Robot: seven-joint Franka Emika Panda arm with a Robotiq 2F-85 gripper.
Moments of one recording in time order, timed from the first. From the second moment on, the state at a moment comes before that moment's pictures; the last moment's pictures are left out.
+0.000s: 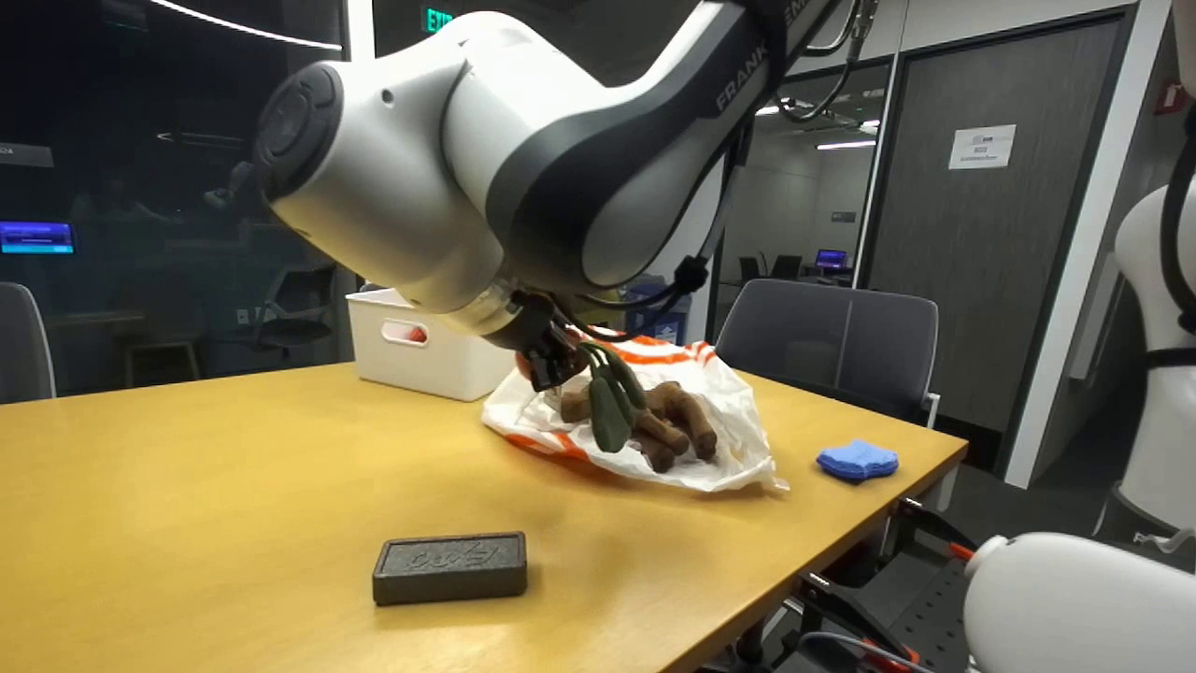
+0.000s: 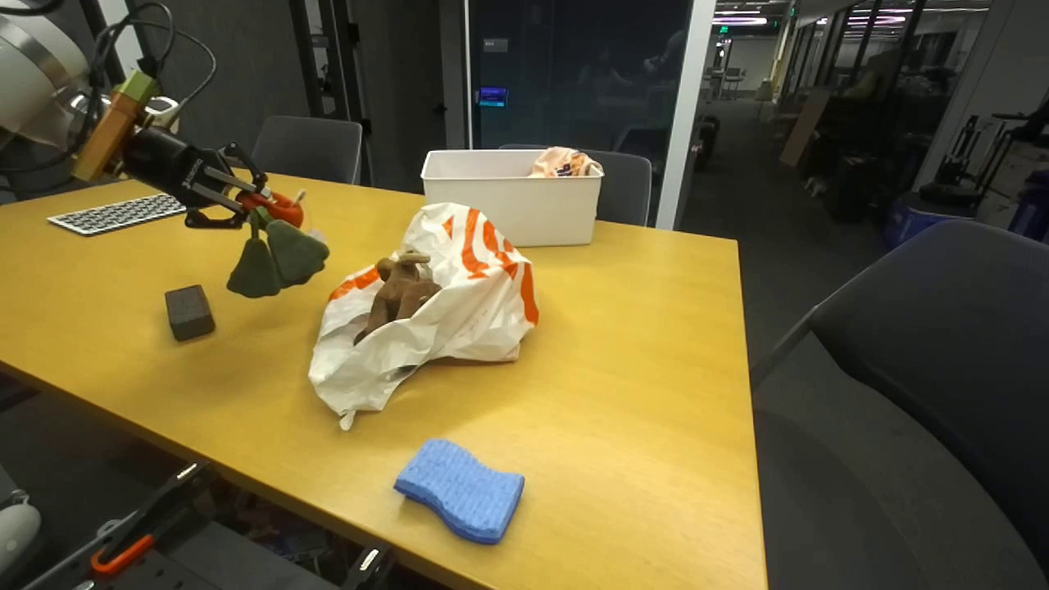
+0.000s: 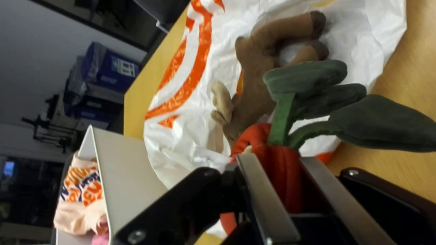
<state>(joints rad) 0.70 0.35 0.23 -2.02 -1.01 1.66 0.42</state>
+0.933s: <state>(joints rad) 0.43 0.44 0.24 -2.07 -1.01 1.64 0.65</state>
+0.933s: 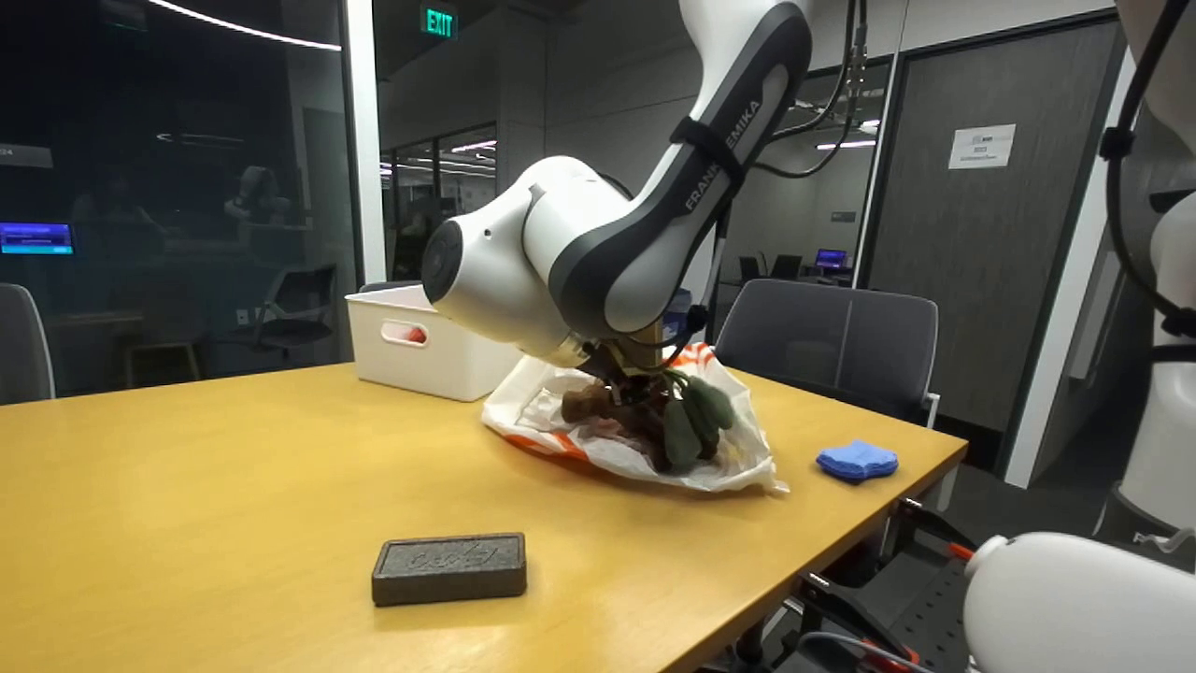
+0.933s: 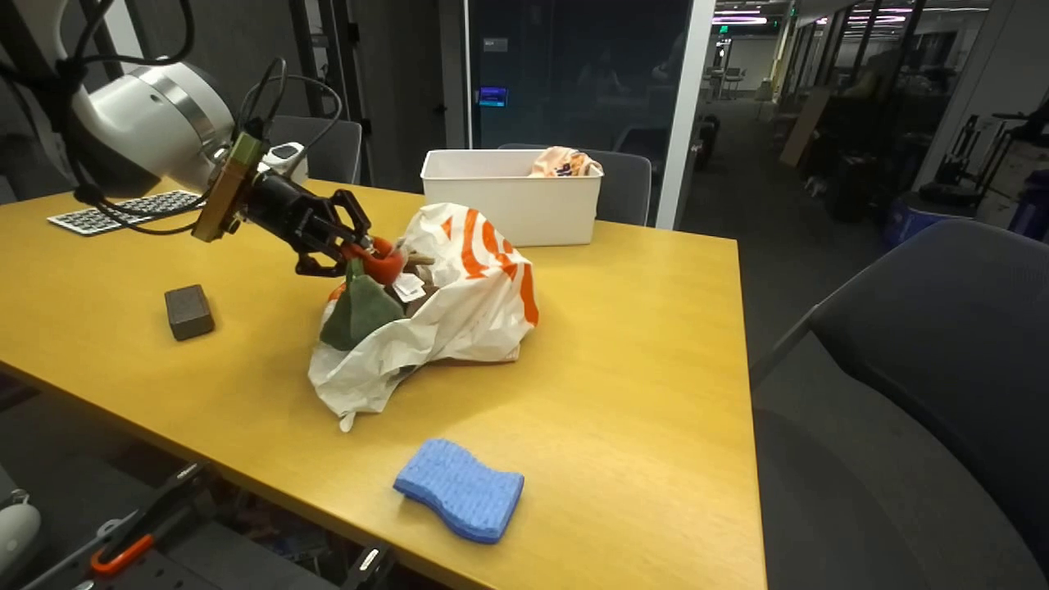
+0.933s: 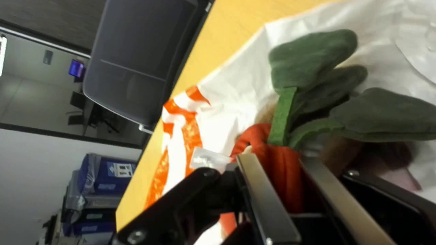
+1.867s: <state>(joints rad) 0.41 0.44 0.23 -2.07 -0.99 1.84 0.69</state>
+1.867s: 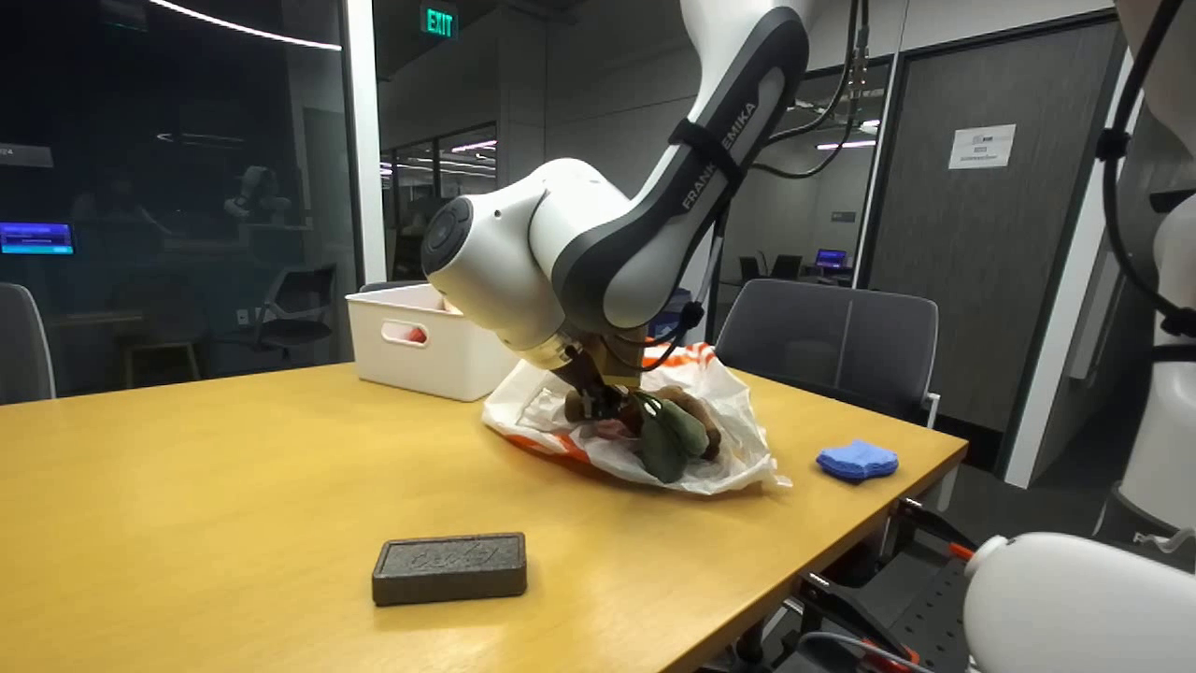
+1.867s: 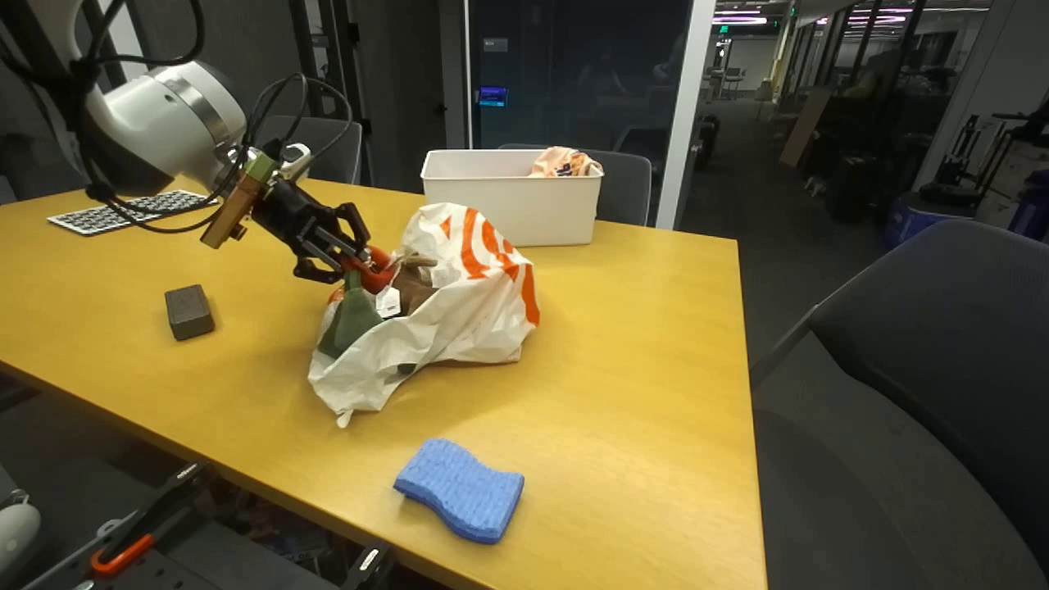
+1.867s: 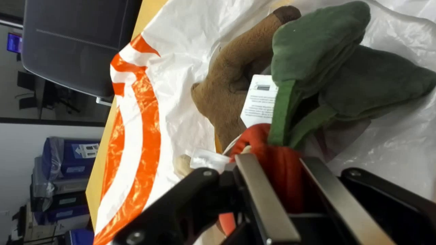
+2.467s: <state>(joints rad) 0.38 0.44 0.24 -2.07 -0.97 1.96 0.68</state>
